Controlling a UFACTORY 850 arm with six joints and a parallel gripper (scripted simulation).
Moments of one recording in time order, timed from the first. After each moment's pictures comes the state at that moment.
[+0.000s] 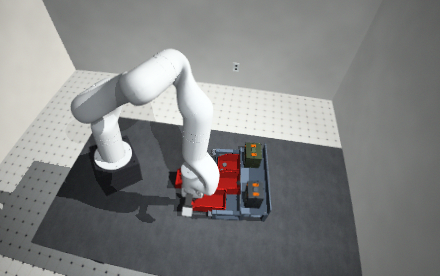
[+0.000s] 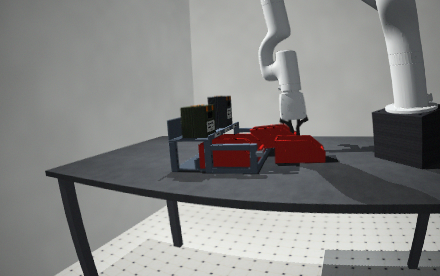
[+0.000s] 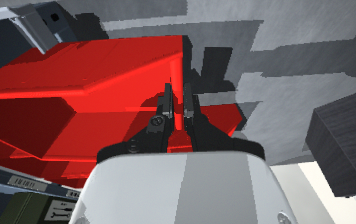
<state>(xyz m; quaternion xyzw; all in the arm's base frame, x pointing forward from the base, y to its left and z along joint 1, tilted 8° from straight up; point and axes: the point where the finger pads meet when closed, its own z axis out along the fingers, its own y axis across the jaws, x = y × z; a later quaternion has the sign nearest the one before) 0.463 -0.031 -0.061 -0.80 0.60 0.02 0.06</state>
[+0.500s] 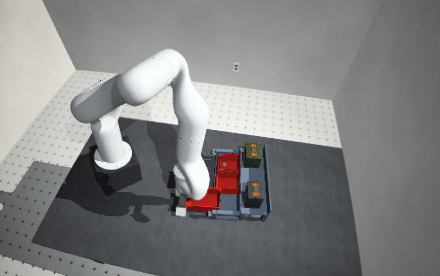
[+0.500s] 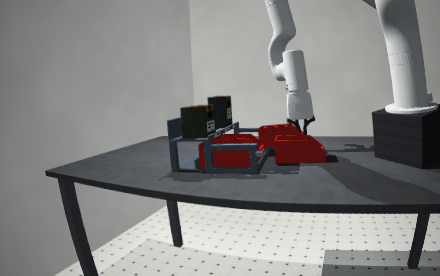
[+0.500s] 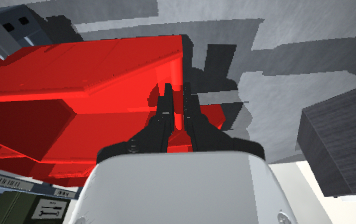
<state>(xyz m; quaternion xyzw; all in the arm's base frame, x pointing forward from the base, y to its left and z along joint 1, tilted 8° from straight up) 0.436 -0.038 -0.065 -0.80 0.60 0.03 0.06</state>
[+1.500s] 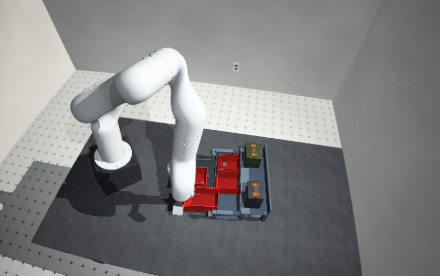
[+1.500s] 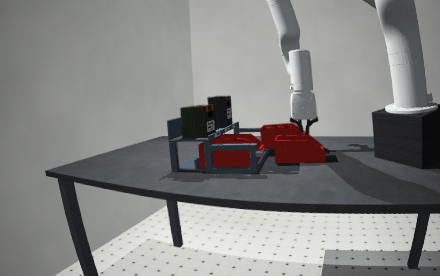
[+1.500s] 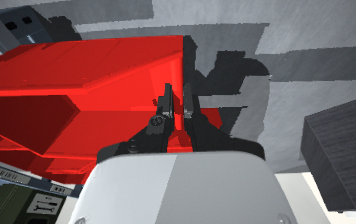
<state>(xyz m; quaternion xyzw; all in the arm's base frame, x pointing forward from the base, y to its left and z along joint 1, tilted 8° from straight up) 0.427 -0.041 -0.066 -0.80 0.60 0.00 0.07</state>
